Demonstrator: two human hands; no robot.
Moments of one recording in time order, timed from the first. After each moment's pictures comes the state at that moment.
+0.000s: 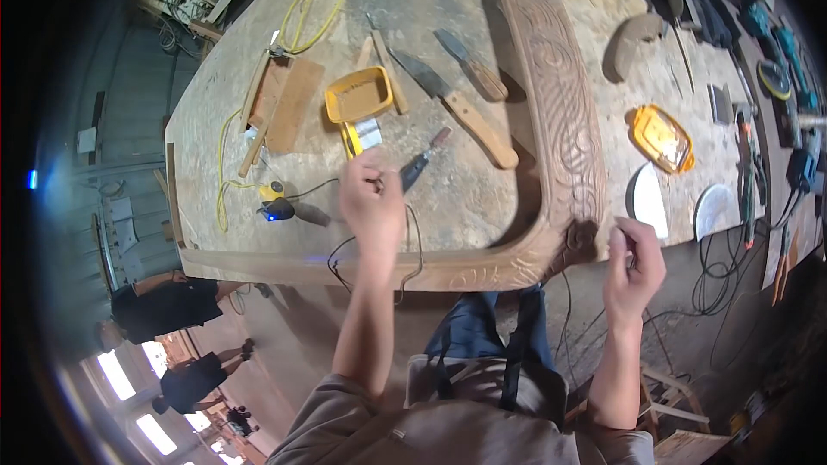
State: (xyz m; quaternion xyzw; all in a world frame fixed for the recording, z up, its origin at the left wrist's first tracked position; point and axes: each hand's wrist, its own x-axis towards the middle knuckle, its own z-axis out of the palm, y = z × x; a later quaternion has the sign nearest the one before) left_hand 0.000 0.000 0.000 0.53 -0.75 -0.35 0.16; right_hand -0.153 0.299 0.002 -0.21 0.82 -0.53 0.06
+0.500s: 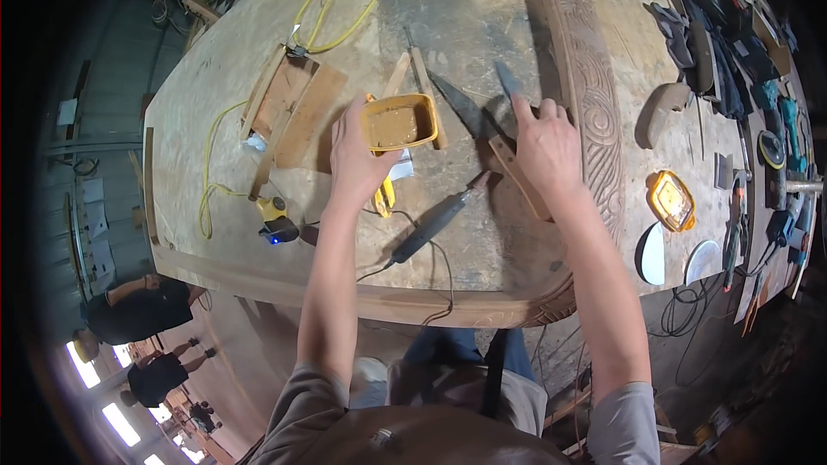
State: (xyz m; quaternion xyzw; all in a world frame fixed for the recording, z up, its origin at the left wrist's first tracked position) left_hand -0.017 -0.153 -0.001 0.36 -0.89 -0.22 0.16; right_hand -0.218 0.035 -0.025 -0.46 0.87 -0.16 -0.05
